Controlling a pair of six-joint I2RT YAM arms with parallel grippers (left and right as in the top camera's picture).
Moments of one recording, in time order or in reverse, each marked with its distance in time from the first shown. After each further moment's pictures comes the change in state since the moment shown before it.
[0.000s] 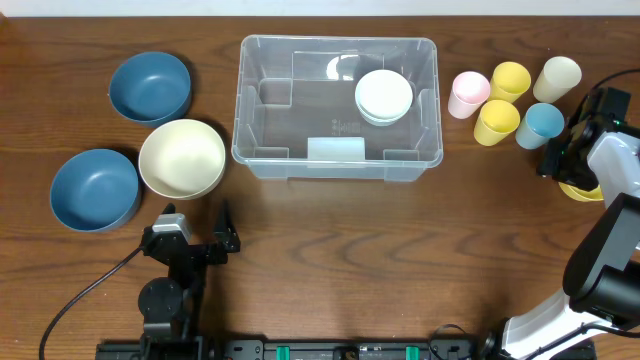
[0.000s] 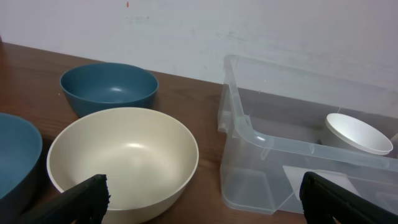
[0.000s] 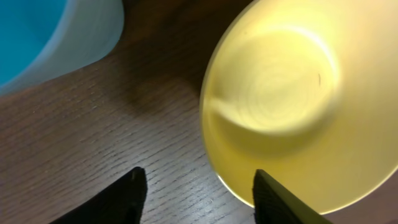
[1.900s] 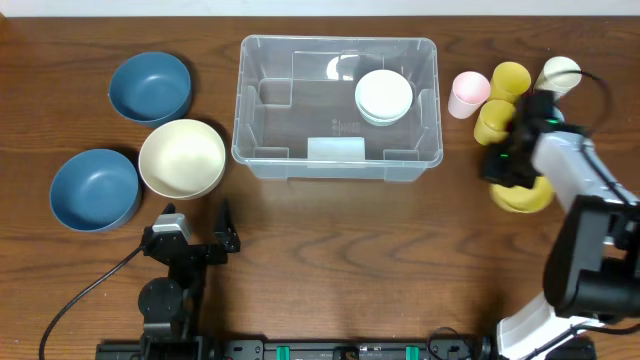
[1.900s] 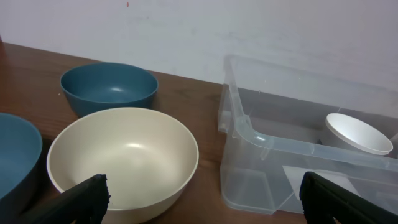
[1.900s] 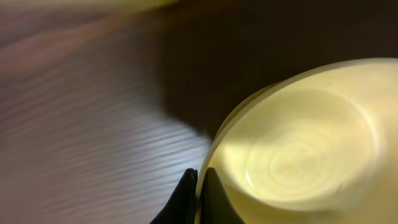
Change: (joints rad) left arm 0.000 0.000 0.000 0.000 0.000 0.000; right arm 0.293 -0.020 -0.095 -0.027 -0.173 0.180
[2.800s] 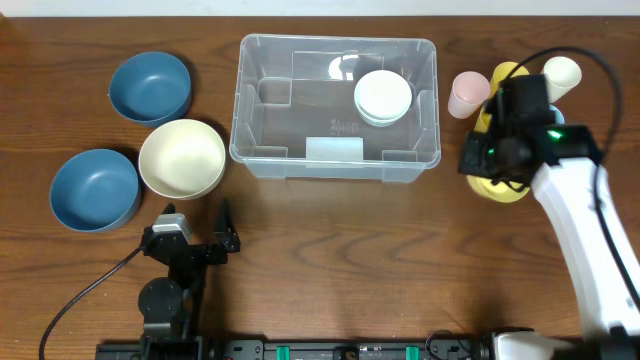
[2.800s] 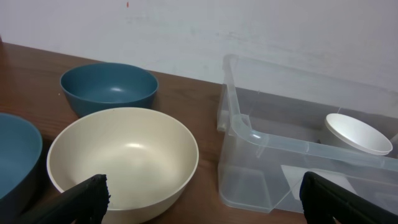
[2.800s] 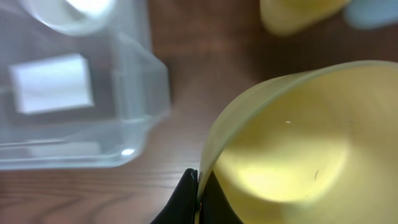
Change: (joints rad) left arm 0.000 0.000 0.000 0.000 0.000 0.000; right arm 0.173 -0.401 0.117 -0.258 -0.049 0.087
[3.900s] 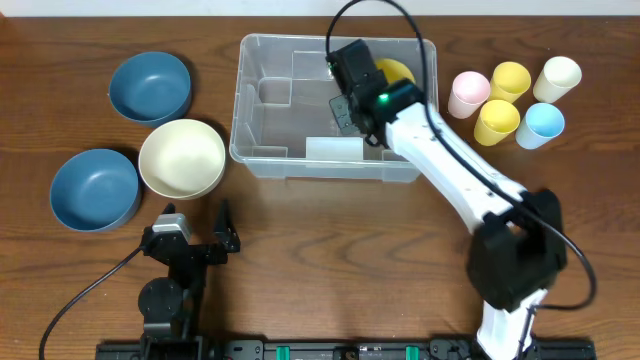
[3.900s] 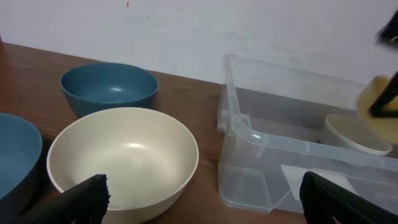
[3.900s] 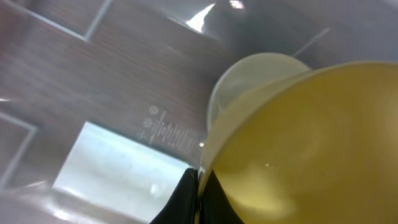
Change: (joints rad) left arm 0.000 0.000 0.000 0.000 0.000 0.000; right arm 0.484 0.580 0.417 0.302 0.312 -0.200
